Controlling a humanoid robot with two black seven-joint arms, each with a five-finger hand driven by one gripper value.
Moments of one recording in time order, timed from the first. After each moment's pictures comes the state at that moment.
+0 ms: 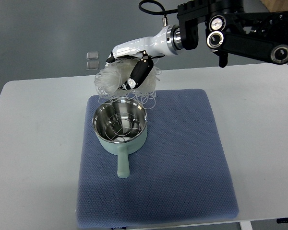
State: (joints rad) left arm -0.01 0.00 -0.04 -0.29 0.01 0.04 0.14; right arm 1.59 -0.26 -0.01 1.15 -0.80 0.42 -0.02
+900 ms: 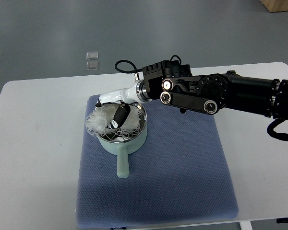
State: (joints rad) left arm -0.01 0.00 -0.04 -0.29 0.01 0.04 0.14; right arm 1.38 0.00 -0.06 0.89 -0.92 0.33 -0.02
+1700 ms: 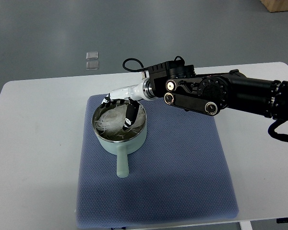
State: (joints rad) left arm -0.01 0.00 -0.04 -0.28 0.01 0.04 0.14; right arm 1.37 0.00 -0.07 0.85 -0.99 0.31 -0.04
